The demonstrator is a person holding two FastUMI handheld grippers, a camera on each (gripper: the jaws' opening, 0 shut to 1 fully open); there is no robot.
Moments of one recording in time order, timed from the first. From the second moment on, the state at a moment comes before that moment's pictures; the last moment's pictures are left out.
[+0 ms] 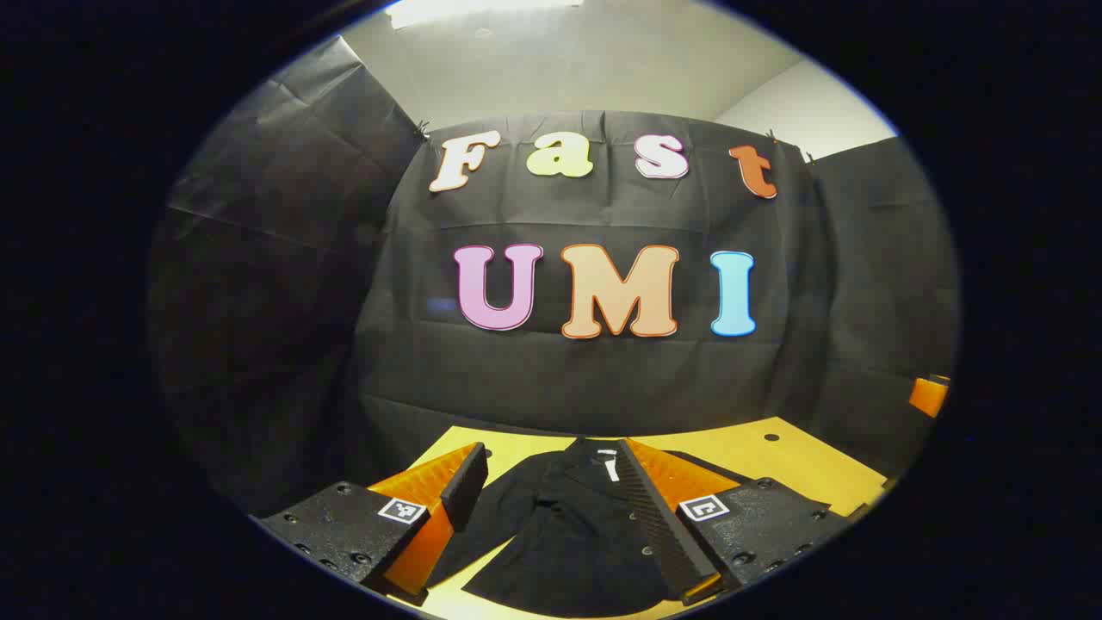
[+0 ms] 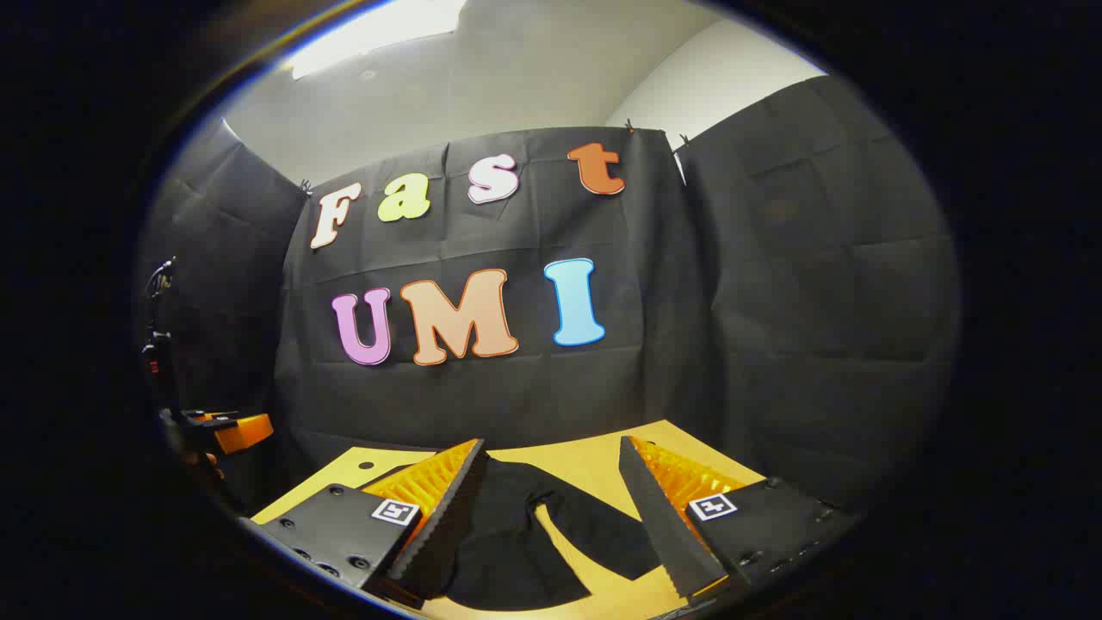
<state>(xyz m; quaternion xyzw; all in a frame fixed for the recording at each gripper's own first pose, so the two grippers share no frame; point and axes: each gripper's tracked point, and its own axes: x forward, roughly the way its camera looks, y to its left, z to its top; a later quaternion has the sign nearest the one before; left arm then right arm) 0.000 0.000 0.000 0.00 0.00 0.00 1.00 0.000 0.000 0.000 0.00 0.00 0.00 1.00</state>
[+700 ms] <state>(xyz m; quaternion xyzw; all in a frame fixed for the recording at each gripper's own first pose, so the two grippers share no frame) -0.027 0.046 -0.020 0.01 0.03 0.05 1.00 -0.006 0.022 -0.026 -0.01 0.04 0.02 1.00</state>
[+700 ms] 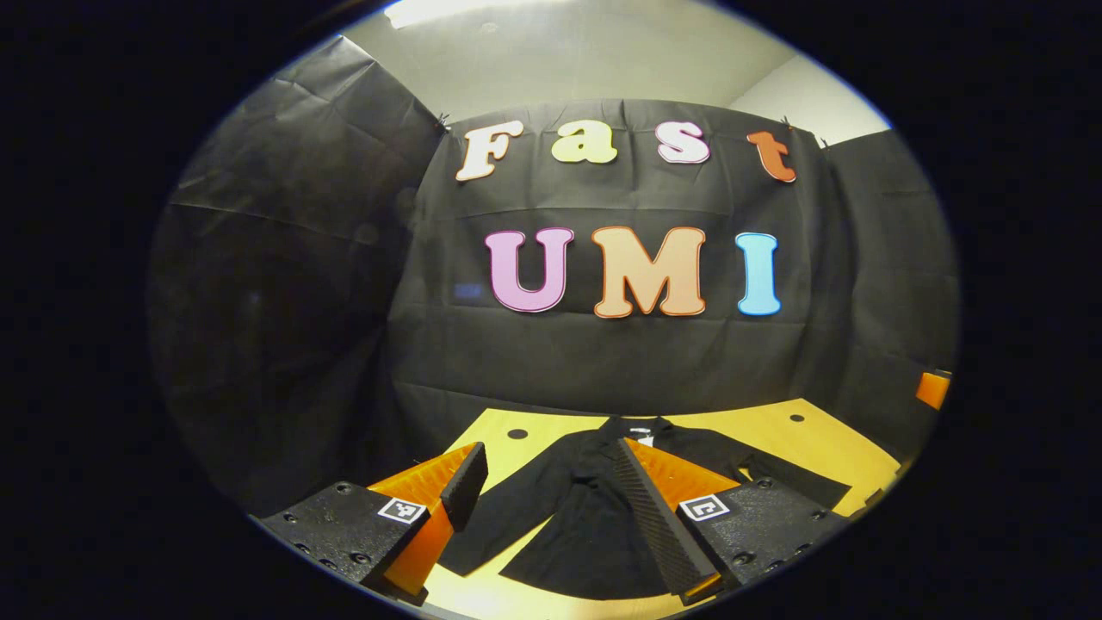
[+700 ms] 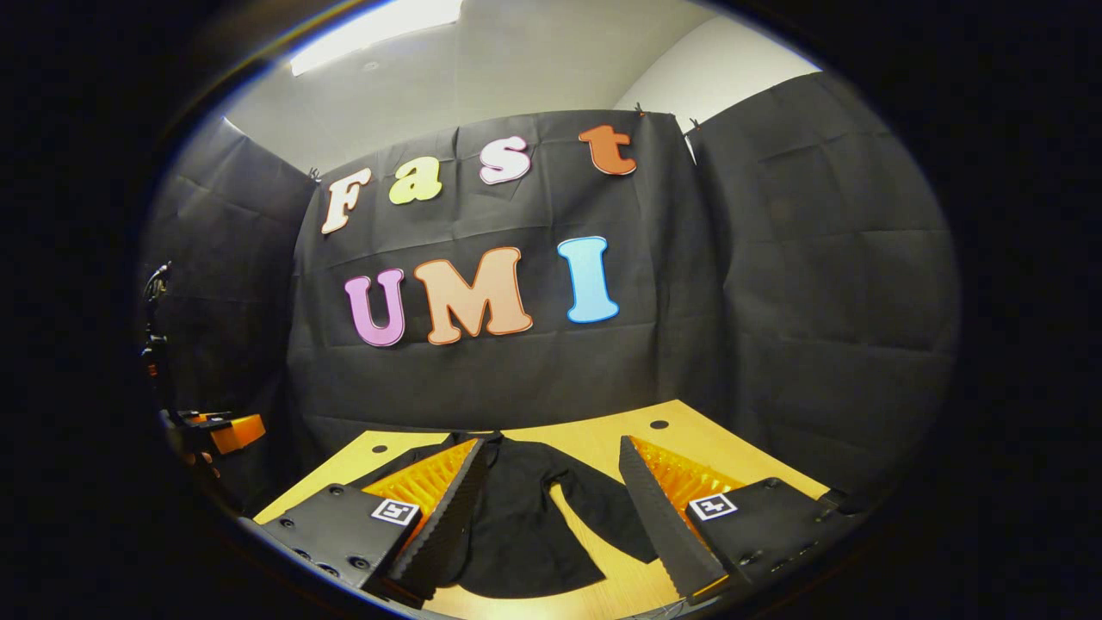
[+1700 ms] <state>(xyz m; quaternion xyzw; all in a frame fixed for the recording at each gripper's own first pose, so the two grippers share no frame) -0.038 0.053 -0.001 0.04 0.00 0.05 1.00 0.007 0.014 -0.026 -0.02 0.05 0.02 1.00</state>
